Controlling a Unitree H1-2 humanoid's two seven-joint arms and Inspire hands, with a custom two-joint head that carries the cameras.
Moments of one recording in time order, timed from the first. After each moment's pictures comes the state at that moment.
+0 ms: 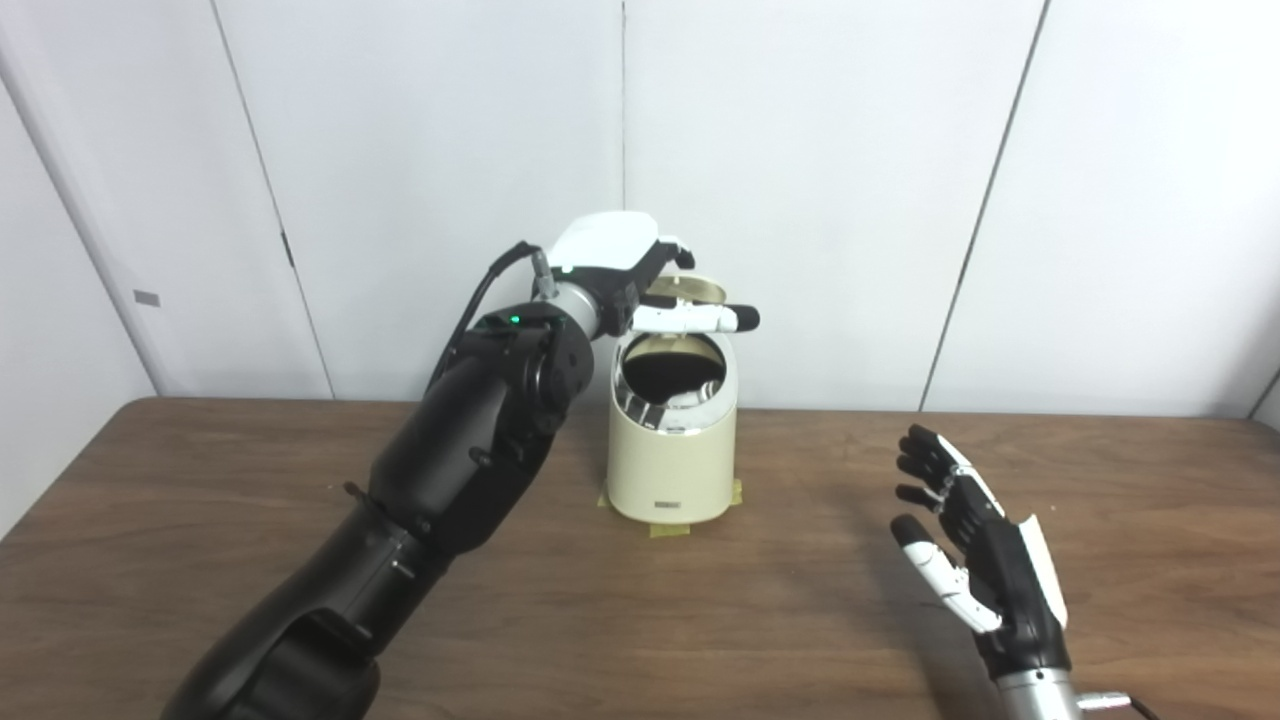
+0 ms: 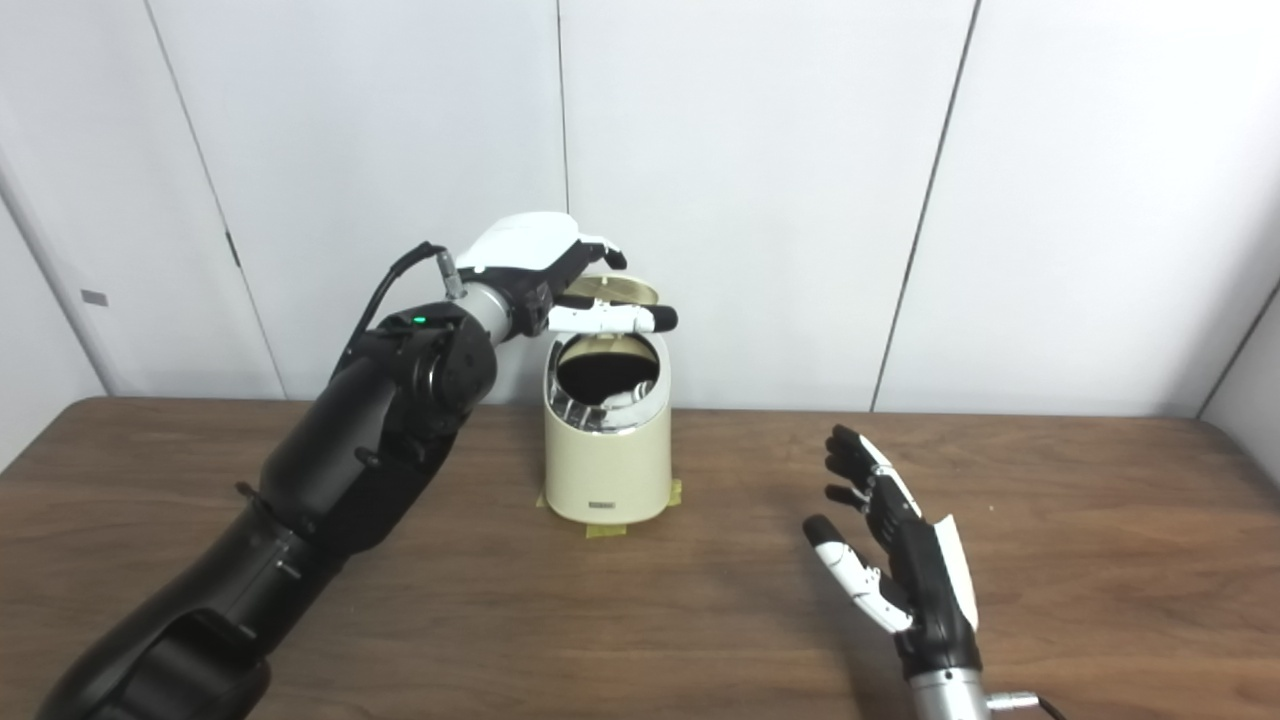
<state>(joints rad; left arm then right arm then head) -0.97 0.24 -0.45 0.16 0.93 0.45 -0.52 -0.14 -0.13 -0.03 0.11 -0.11 -0.36 -0.05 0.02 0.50</state>
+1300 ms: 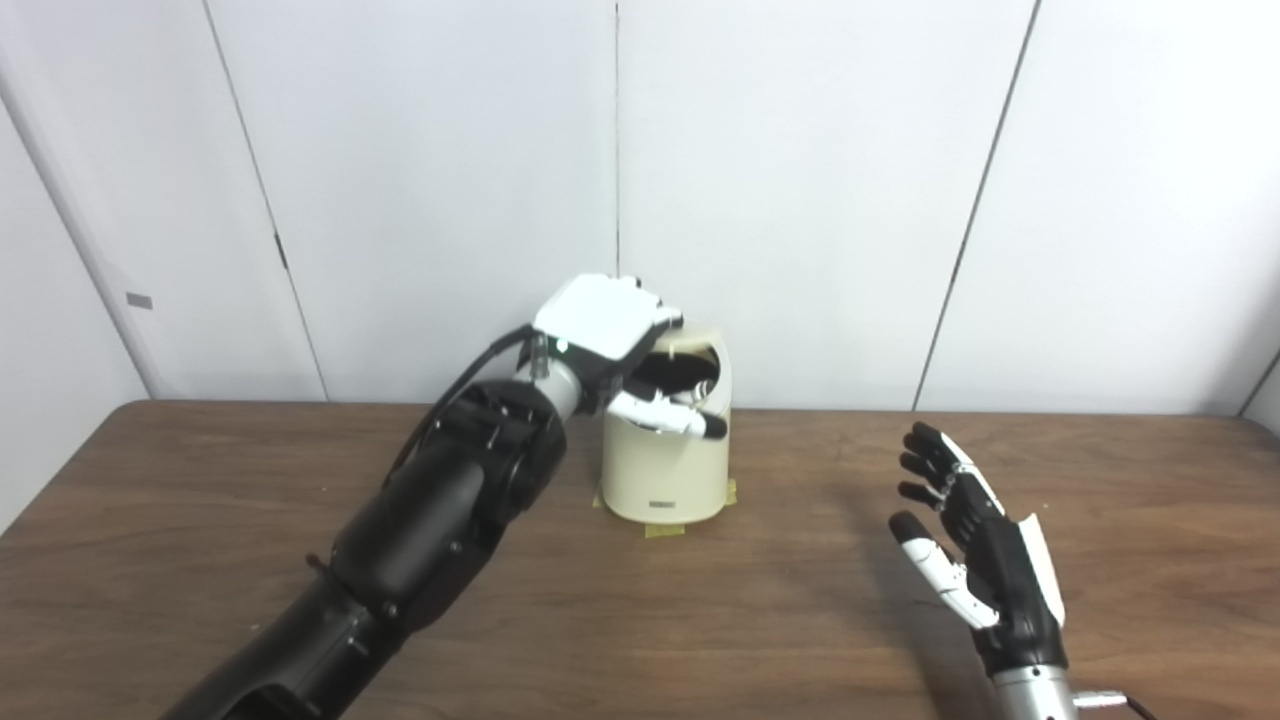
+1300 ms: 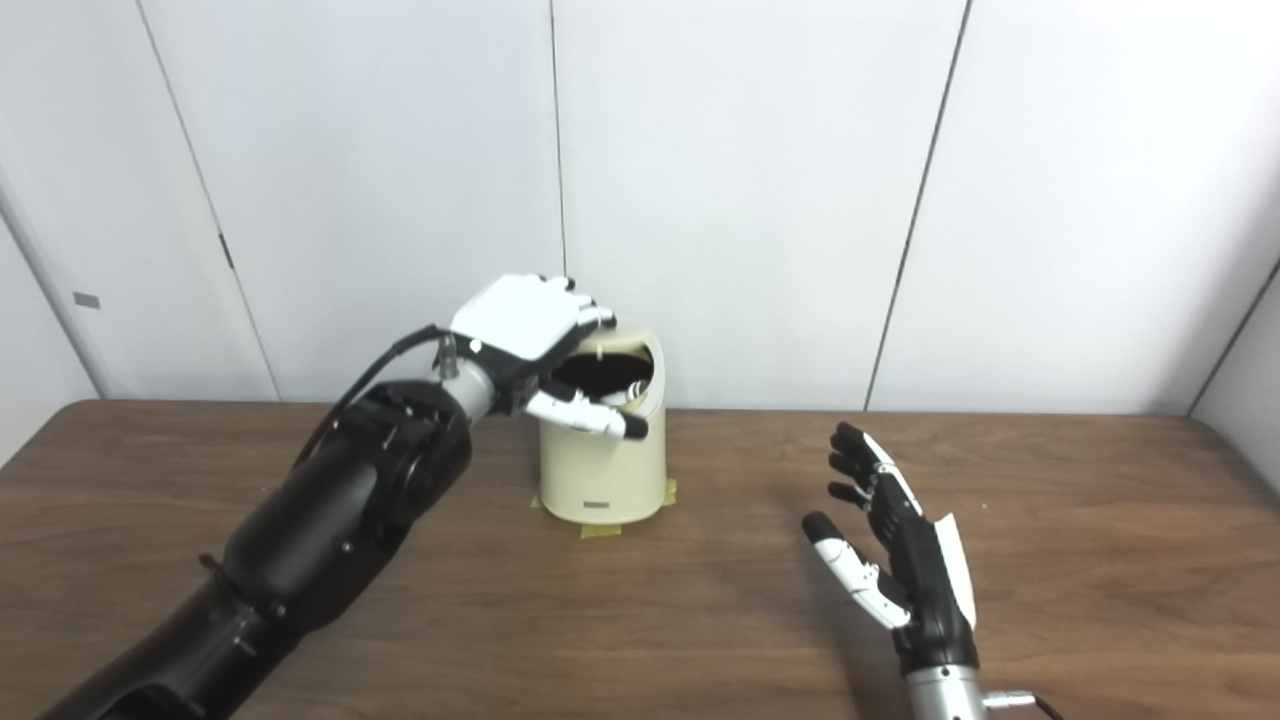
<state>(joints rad) -0.81 0.31 -0.53 0.08 1.13 0.21 -0.51 -0.15 -0.12 -0.03 0.12 -0.12 -0.35 -0.07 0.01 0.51</state>
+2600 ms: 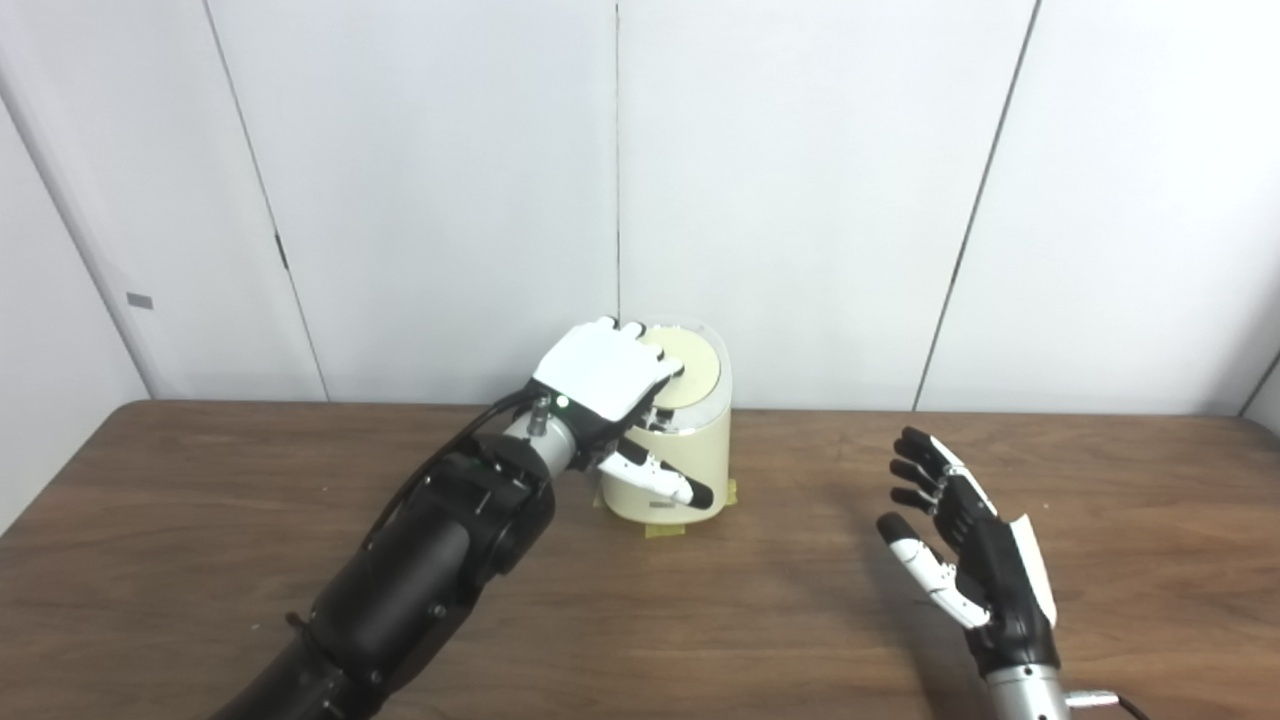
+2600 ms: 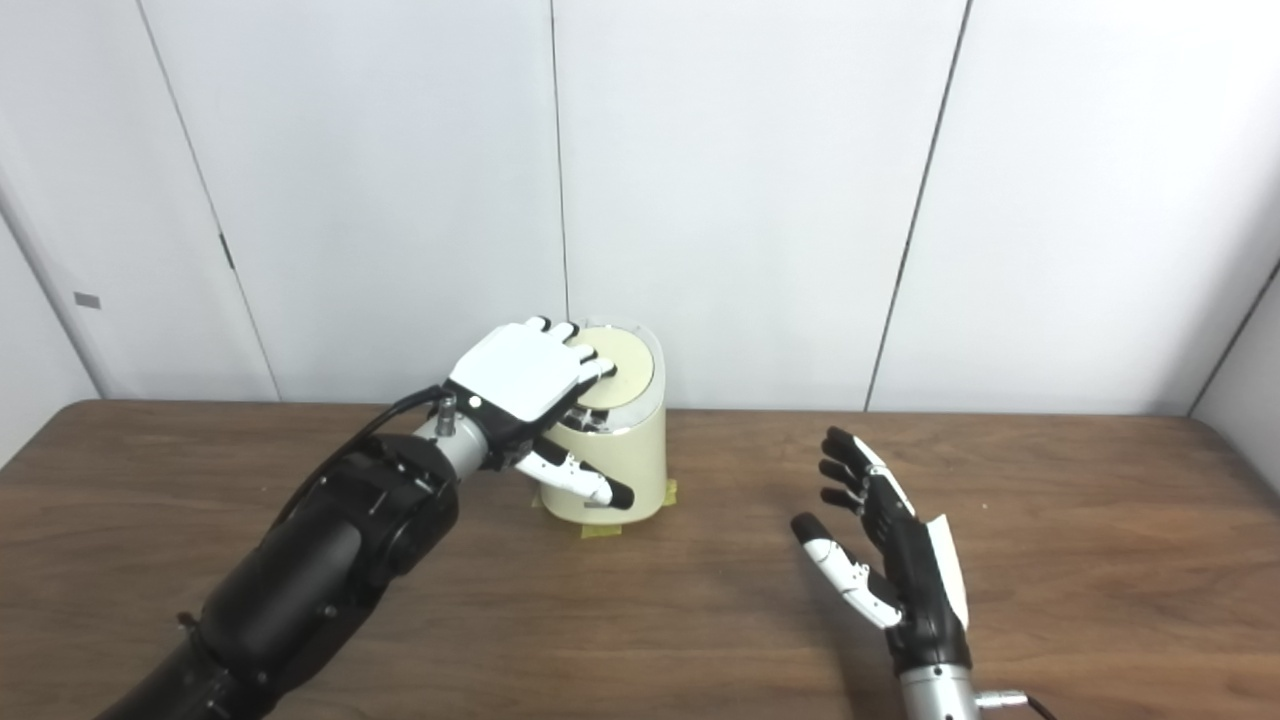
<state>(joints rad) -0.71 0.32 -0.52 -0.02 1.24 0.13 -0.55 -0.15 -0.11 -0.03 0.12 -0.13 -0.33 -0.08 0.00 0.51</state>
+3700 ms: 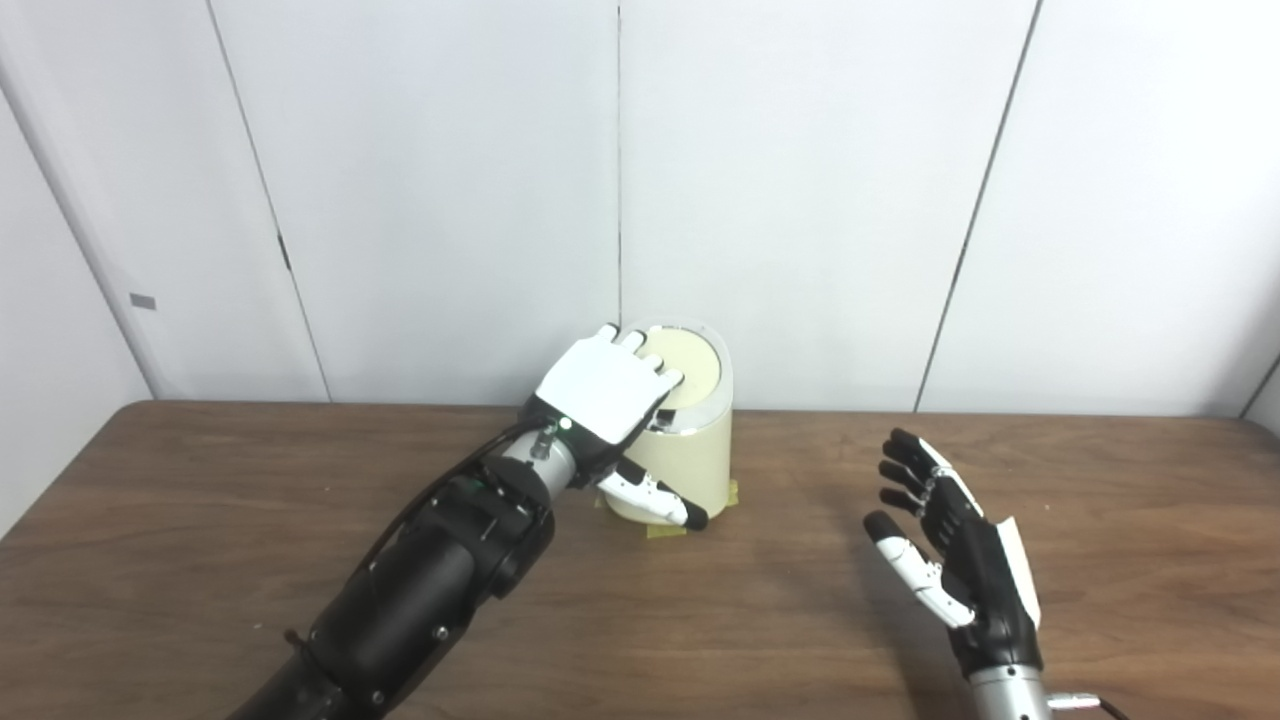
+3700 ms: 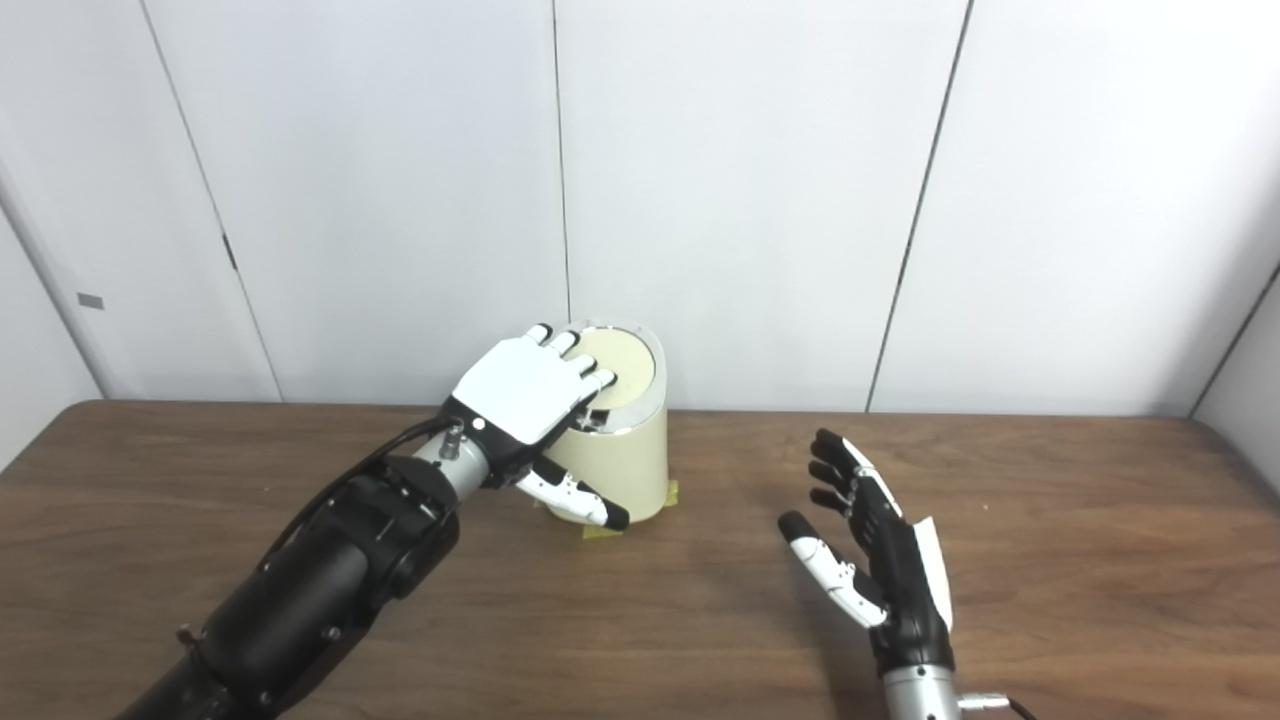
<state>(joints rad) -0.69 0.33 -0.54 0.00 1.33 0.08 -0.51 -0.15 -0.08 -0.03 0.10 -0.13 -0.29 -0.09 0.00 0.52</state>
